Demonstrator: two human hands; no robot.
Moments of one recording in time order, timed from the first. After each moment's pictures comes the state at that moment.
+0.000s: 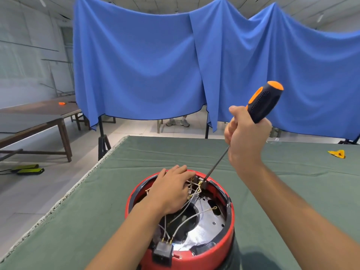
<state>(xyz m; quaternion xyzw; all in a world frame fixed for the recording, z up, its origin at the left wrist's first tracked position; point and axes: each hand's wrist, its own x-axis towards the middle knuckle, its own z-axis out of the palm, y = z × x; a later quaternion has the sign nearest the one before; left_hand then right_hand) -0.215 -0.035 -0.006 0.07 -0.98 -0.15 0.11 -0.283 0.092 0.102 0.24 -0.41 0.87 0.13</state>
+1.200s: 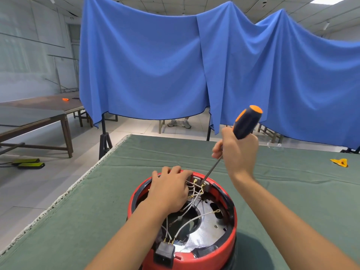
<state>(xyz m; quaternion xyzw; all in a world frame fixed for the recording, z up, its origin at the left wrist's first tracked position) -0.216 -0.037 -0.010 0.15 -0.98 -0.09 0.12 -0.294 0.084 0.069 0.22 -0.62 0.74 0.14</state>
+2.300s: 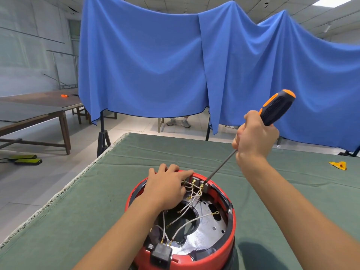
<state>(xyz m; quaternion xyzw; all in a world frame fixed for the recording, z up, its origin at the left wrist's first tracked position) -0.219 -0.046 -0.007 0.13 -0.98 -0.05 0.10 -0.310 0.088 0.100 0.12 -0.47 0.86 0.14</state>
